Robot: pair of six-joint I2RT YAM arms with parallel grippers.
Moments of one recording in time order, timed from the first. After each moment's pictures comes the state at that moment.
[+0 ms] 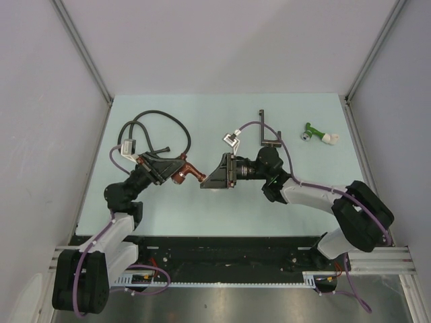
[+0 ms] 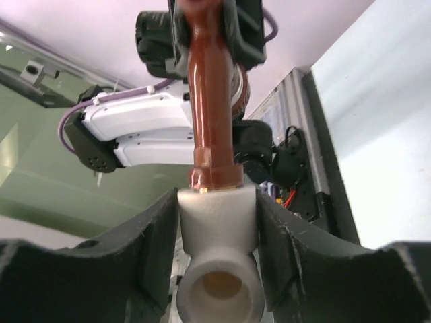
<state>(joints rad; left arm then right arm) -0.08 0.93 0.22 1.28 0.79 -1.41 0.78 1.53 0.77 0.93 -0.87 1.15</state>
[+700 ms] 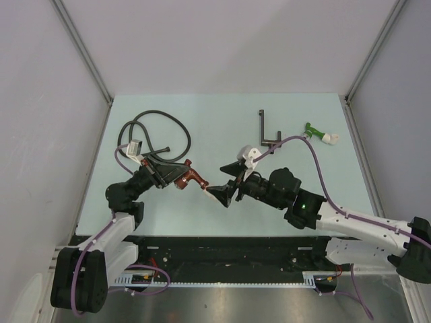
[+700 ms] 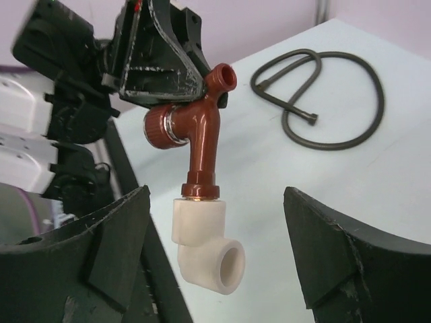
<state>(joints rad) -0.12 0.94 0.22 1.29 0.87 -1.41 1.06 1.02 0.77 0.27 -0.04 0.21</state>
